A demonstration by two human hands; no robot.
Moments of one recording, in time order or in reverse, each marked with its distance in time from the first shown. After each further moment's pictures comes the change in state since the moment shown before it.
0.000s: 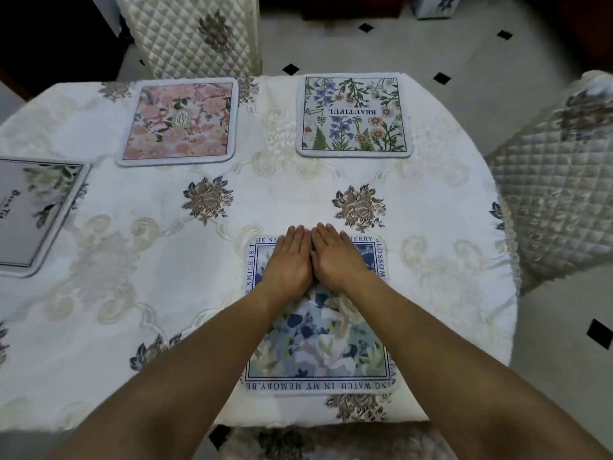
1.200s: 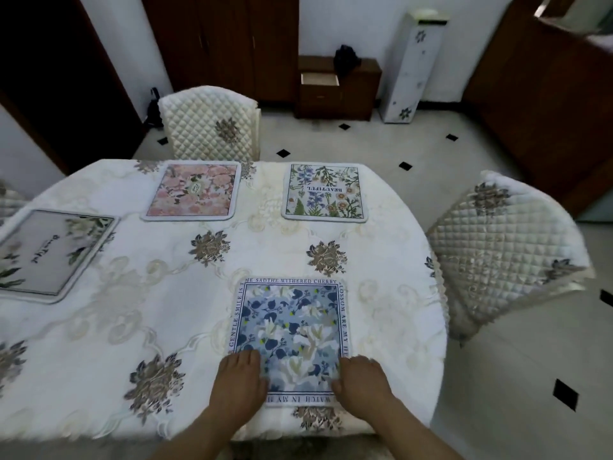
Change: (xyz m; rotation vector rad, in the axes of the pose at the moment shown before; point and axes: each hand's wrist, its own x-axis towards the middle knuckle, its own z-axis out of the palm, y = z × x) left_hand -0.204 0.046 -0.020 0.087 -0.065 -0.210; right_hand -0.227 0.020 -0.001 -0.083 -0.183 0.190
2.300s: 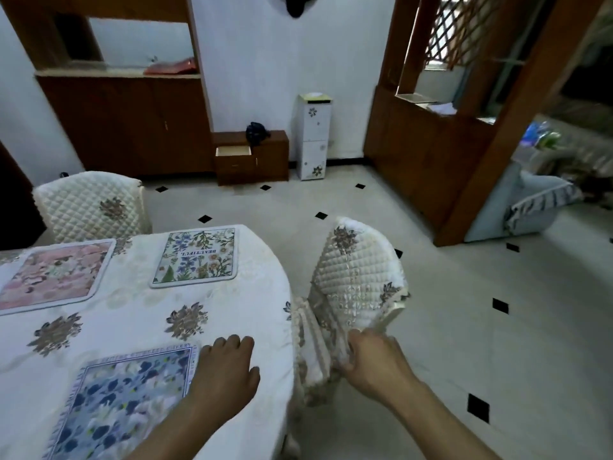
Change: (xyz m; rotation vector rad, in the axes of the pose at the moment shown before) left_hand 0.027 0.356 -0.152 0.187 0.345 0.258; right_hand -0.166 0.329 -0.155 0.199 0.552 0.105
